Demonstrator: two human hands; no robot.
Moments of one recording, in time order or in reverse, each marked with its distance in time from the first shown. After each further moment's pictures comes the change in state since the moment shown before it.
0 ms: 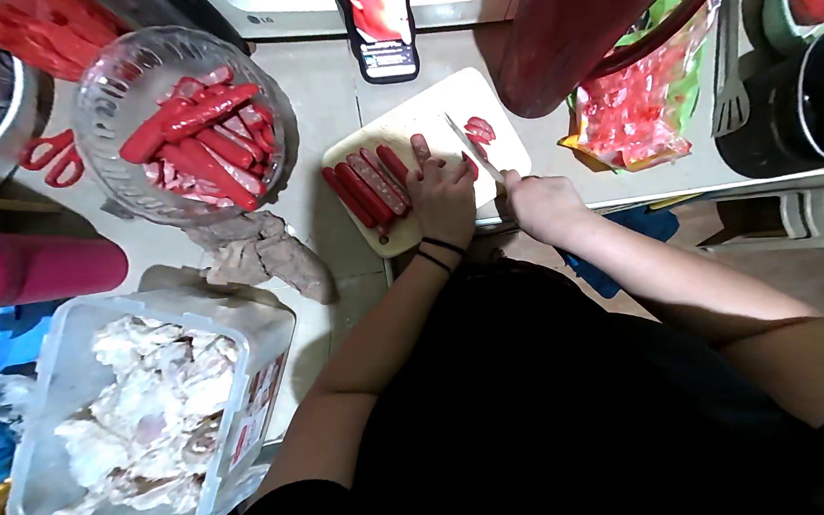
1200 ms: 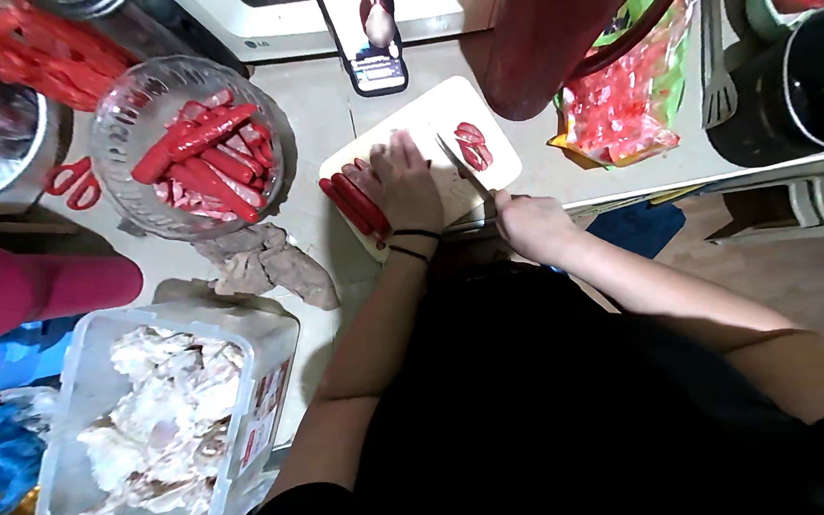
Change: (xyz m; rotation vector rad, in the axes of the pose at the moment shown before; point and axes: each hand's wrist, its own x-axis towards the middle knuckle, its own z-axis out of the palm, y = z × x) left_hand 0.029 -0.015 -0.034 0.164 -0.172 -0.225; right_hand -0.022 -0.002 0.010 0.104 0.008 -0.059
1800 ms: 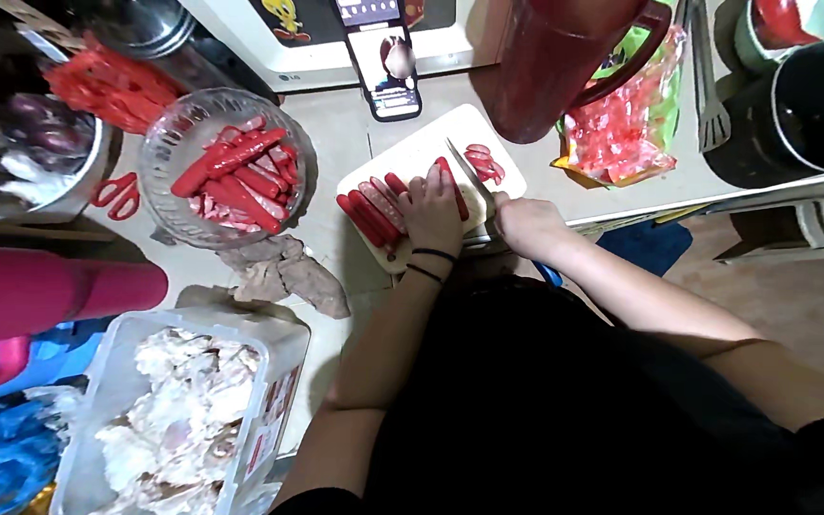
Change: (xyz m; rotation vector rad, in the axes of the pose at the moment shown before) left_hand -0.011 0.012 0.001 -0.008 -0.190 0.110; right_hand 0.017 -0.008 -0.013 0.048 0.002 0.070
